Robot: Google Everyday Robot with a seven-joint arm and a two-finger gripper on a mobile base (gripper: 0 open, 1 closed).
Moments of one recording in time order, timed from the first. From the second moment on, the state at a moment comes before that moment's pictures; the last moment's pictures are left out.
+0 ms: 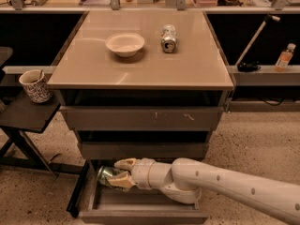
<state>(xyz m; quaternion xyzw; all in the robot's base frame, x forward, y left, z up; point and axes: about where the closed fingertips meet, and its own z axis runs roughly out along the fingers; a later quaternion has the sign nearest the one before) 0.479 0.111 0.552 -0.44 0.69 0.34 0.46</state>
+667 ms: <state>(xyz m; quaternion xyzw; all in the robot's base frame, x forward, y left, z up) 0.503 0.086 0.487 -0.48 0.73 0.26 0.40</state>
